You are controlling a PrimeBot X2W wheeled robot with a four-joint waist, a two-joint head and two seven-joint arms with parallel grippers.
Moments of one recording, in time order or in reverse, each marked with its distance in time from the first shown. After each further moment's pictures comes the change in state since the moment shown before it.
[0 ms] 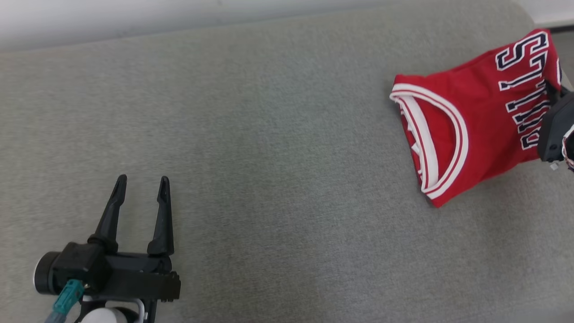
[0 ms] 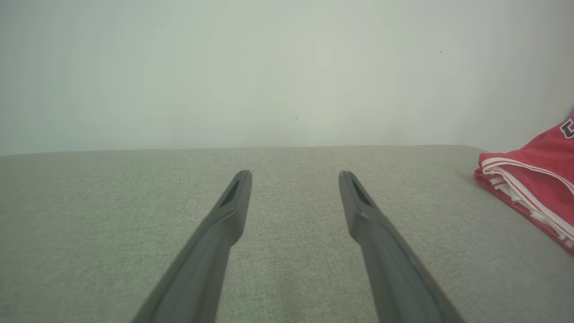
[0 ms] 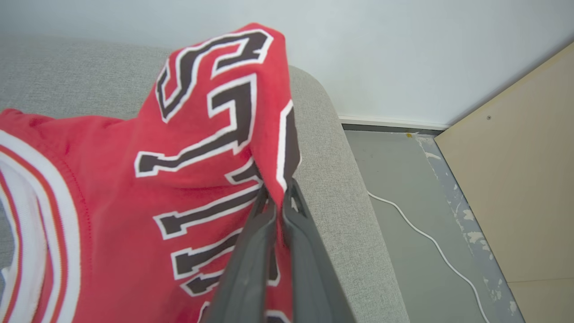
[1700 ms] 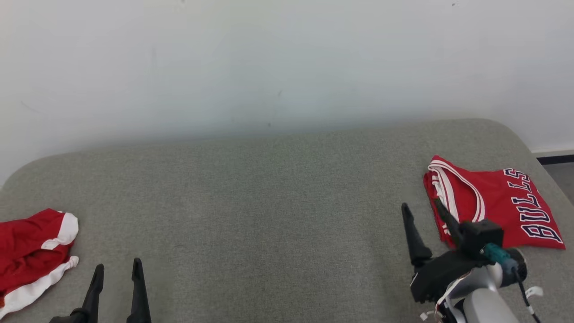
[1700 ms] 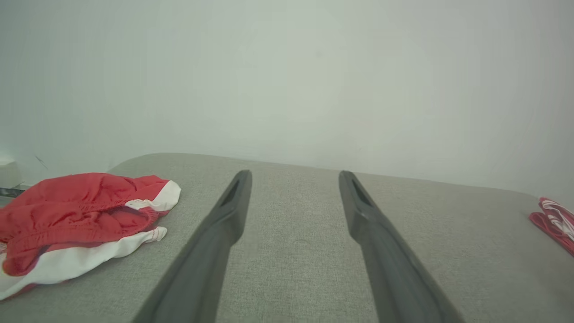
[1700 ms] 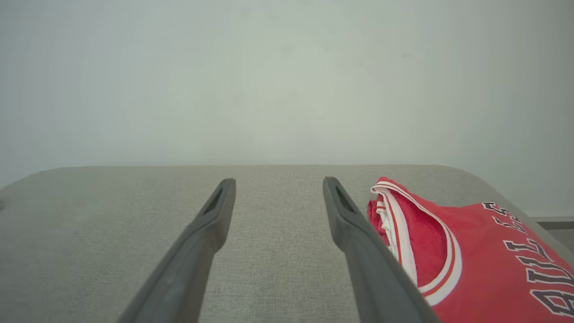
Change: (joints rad) left arm 0.225 -0.017 0.101 0.066 -0.044 0.039 0.000; right arm 0.590 0.397 -0.104 -0.362 -0.092 0.000 -0.415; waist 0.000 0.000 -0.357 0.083
